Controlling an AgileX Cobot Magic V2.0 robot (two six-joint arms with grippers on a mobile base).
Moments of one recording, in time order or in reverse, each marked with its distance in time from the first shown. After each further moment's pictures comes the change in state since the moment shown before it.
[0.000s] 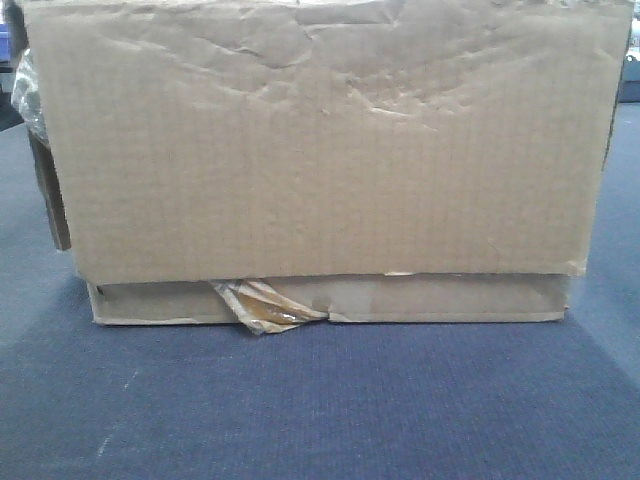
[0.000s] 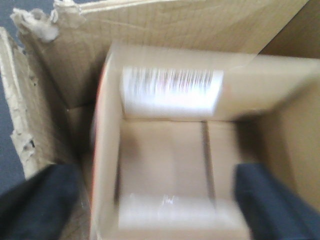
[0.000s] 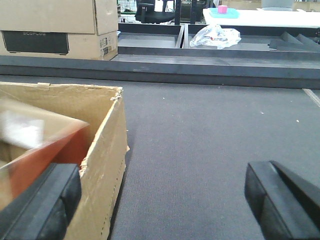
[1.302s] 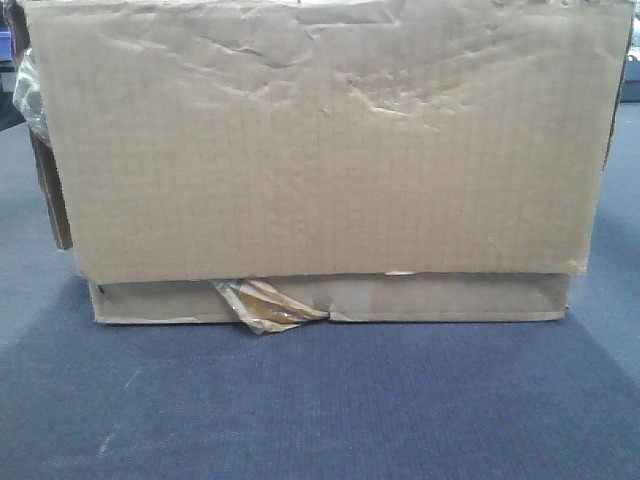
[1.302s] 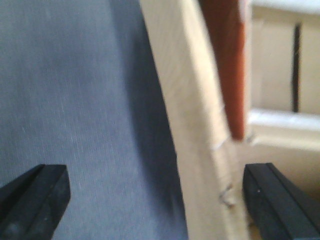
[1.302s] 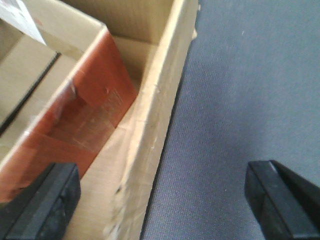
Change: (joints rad) left arm 0.147 -0.164 0.348 0.013 0.104 0.062; right arm 0.139 0.854 -0.657 0.018 0.537 0.000
